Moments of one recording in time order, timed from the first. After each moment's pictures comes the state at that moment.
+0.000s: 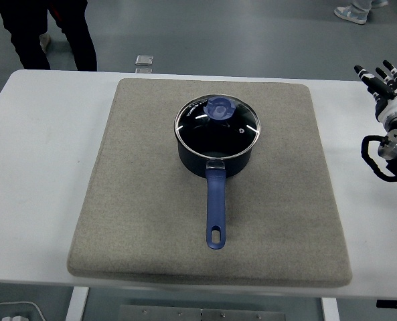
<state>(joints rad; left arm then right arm) -0.01 0.00 -0.13 -0.15 0.08 -0.04 -0.03 1.06 -0.31 -0.01 0.52 0.60 -0.25 0.42</state>
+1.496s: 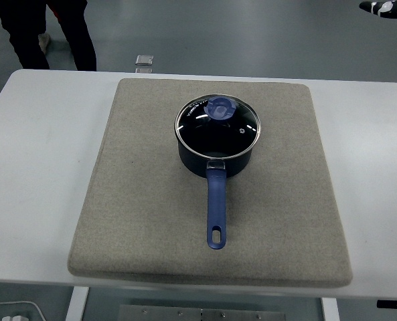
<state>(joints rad) -0.01 0.00 -0.13 -0.15 0.08 -0.04 -0.03 1.37 -0.54 -0.02 0.53 -0.22 0.22 0.33</state>
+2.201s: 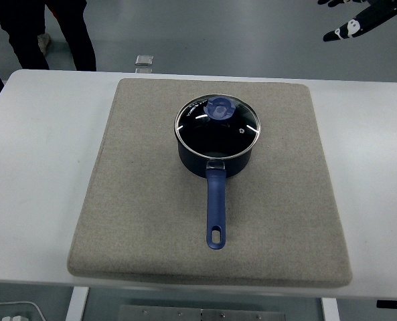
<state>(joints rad) -0.01 0.00 -0.13 -0.15 0.08 -0.04 -0.03 1.54 -0.57 -0.03 0.69 -0.76 0.53 0.37</state>
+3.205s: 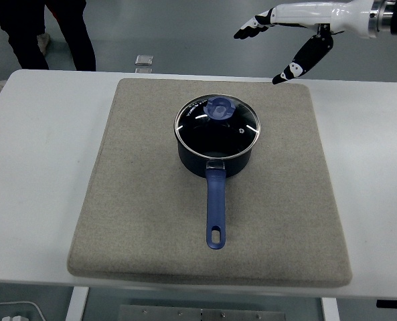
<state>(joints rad) -0.01 0.00 -0.13 -0.15 0.08 -0.04 -0.03 1.58 -0.54 -0.02 1.01 -1.18 0.33 0.46</state>
